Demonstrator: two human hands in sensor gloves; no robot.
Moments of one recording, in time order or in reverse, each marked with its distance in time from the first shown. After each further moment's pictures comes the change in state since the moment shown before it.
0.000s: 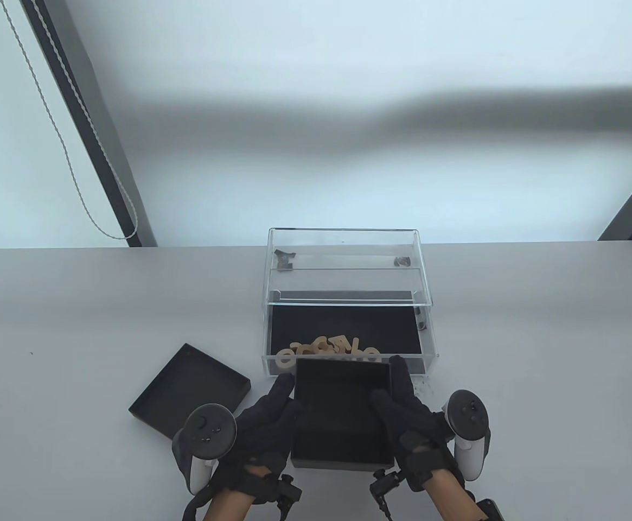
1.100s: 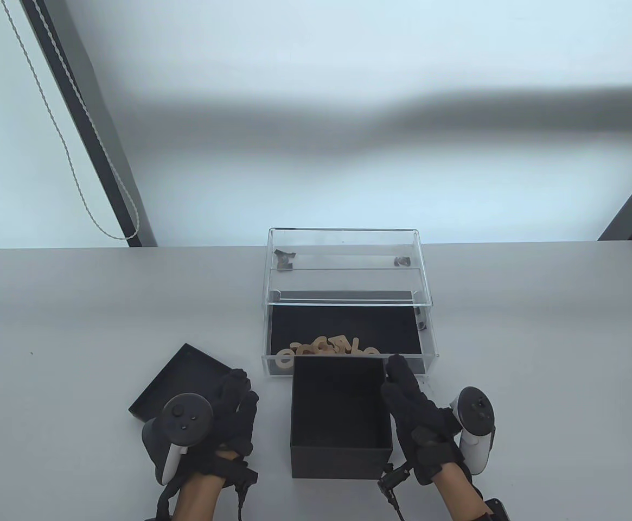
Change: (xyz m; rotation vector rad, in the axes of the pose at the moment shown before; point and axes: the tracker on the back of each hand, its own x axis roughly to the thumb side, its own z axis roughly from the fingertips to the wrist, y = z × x) left_hand -0.045 0.049 -0.012 0.119 0.137 -0.370; right_hand -0.007 -0.012 -0.006 0.018 -0.031 -0.041
